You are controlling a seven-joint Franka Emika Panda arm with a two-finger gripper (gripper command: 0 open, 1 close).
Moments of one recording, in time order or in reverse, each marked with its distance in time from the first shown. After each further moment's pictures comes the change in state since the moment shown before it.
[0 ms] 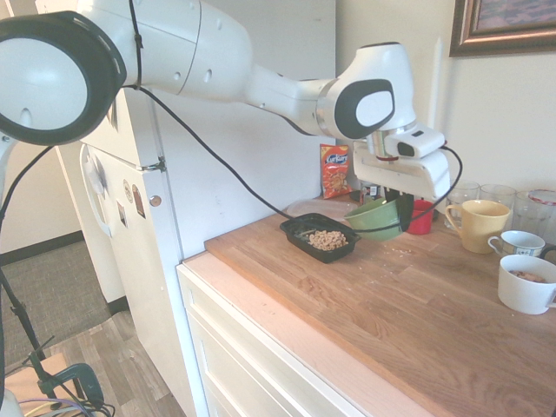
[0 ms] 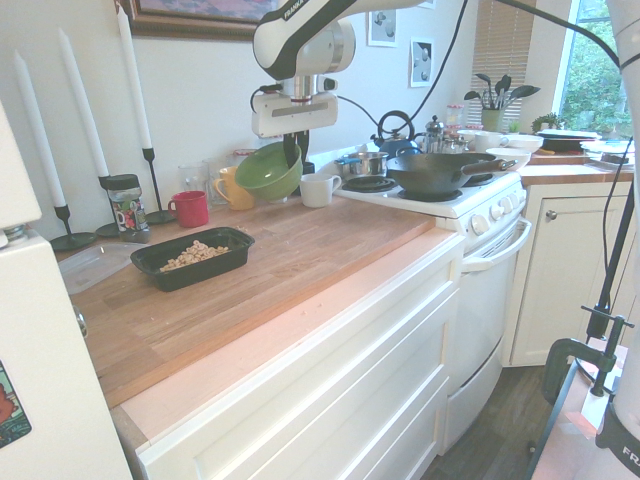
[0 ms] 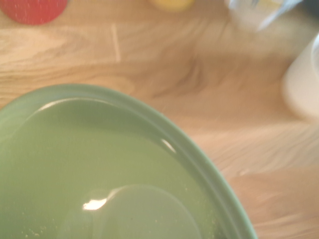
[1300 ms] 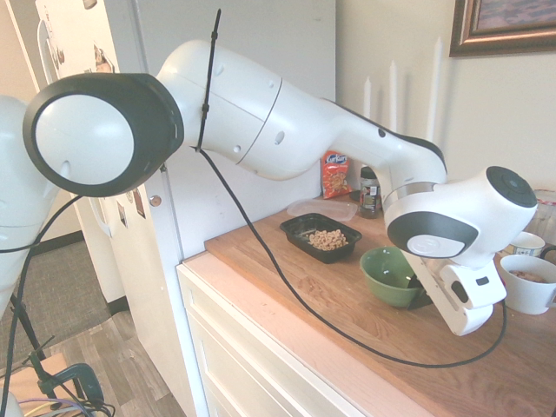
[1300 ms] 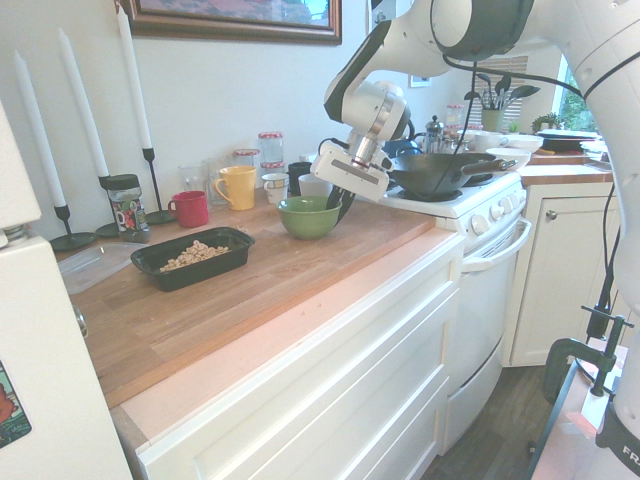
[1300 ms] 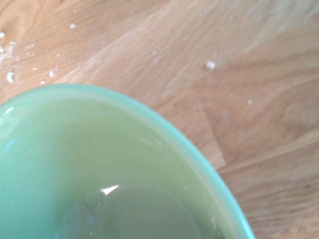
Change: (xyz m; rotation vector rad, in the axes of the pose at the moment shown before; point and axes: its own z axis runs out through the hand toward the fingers) arm 0.064 0.128 0.137 0.193 -0.390 0.244
